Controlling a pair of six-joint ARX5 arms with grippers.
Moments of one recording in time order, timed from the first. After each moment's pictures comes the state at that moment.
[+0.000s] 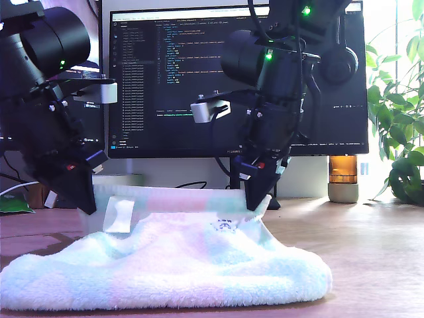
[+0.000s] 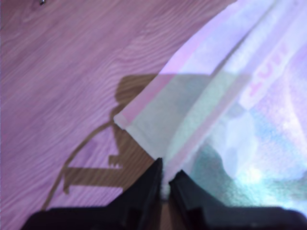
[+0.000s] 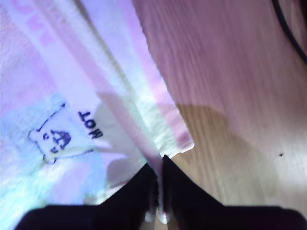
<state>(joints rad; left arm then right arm) -0.46 1.49 0.81 -0.26 -0.03 0.25 0.60 1.87 1.31 -0.58 0.11 -0.63</state>
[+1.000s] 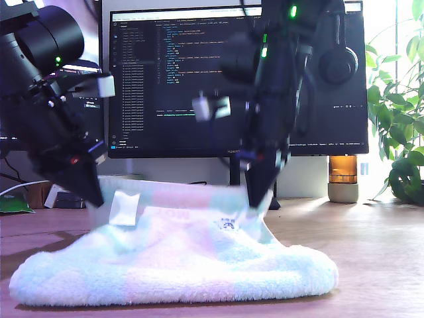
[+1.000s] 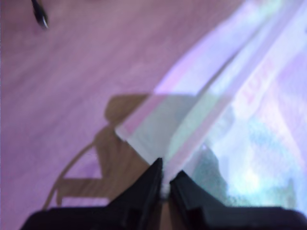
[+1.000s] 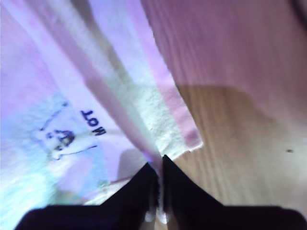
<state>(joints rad) -0.42 1.49 0.81 -0.19 0.08 0.27 0.57 1.97 1.45 -0.71 0.07 -0.63</state>
